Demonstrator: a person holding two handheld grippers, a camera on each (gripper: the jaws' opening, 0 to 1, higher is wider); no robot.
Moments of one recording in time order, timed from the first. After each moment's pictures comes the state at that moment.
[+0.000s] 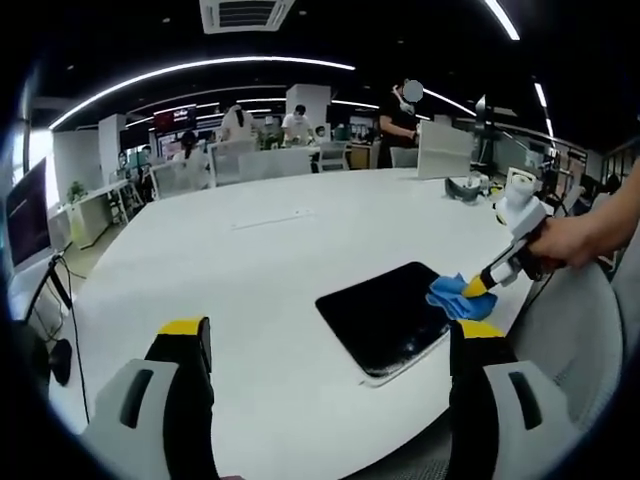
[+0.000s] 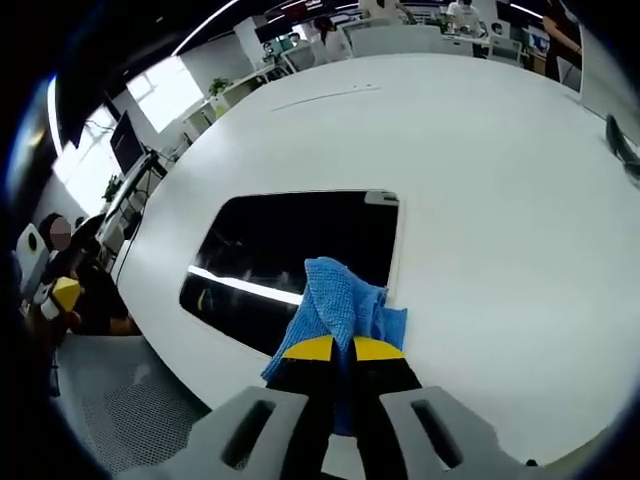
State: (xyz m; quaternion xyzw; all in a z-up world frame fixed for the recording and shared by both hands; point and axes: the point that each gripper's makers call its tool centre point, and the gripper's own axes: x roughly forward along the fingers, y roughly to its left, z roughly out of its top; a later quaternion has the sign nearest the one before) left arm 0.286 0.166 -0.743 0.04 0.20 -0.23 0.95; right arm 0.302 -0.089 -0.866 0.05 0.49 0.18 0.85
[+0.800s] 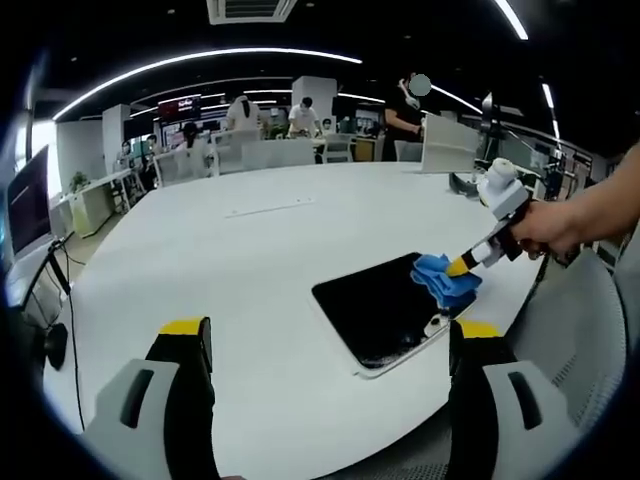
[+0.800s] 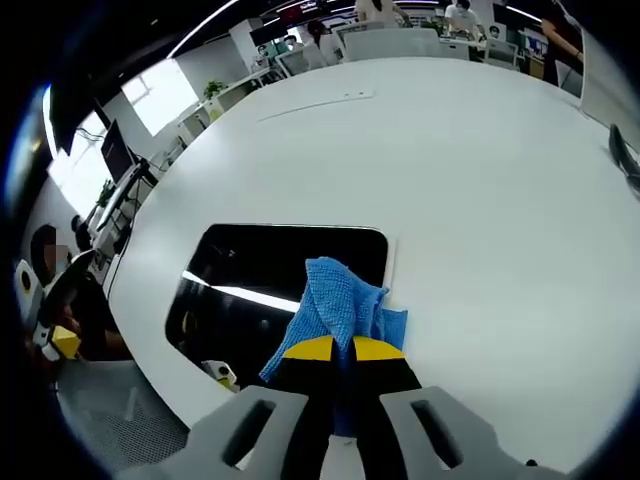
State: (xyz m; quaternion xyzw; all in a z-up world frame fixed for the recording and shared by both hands) left arm 0.279 0.164 -0.758 0.03 0.22 -0.22 0.95; right arm 0.344 -0.090 -0.866 0.04 0.48 0.17 0.86
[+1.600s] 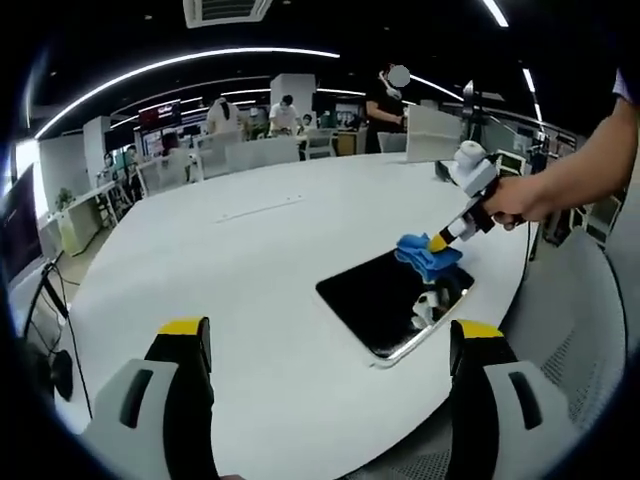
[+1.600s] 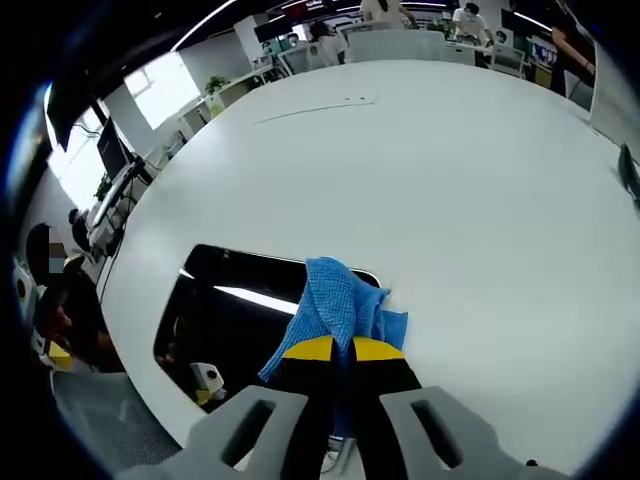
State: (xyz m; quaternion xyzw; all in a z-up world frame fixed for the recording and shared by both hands) left arm 0.284 0.177 -0.757 0.07 0.23 -0.26 0.94; right arm 0.378 -0.091 -0.867 0.02 0.48 0.18 0.86
